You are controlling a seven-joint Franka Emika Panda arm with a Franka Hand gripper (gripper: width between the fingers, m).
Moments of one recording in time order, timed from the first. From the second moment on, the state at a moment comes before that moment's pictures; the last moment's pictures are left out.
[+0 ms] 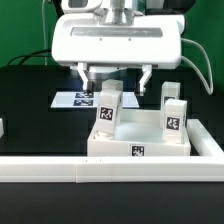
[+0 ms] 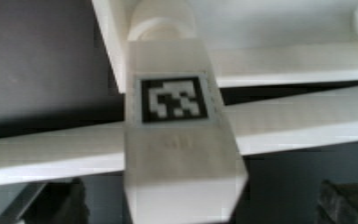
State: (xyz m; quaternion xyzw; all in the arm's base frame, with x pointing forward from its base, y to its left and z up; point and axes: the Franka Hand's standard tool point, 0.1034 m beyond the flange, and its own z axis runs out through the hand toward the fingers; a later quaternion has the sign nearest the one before) arm 0.577 0.002 0.106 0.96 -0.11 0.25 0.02
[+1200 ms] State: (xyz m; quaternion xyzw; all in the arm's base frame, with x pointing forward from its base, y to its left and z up) arm 0.573 -0.012 0.087 0.99 -0.13 0.02 -0.03
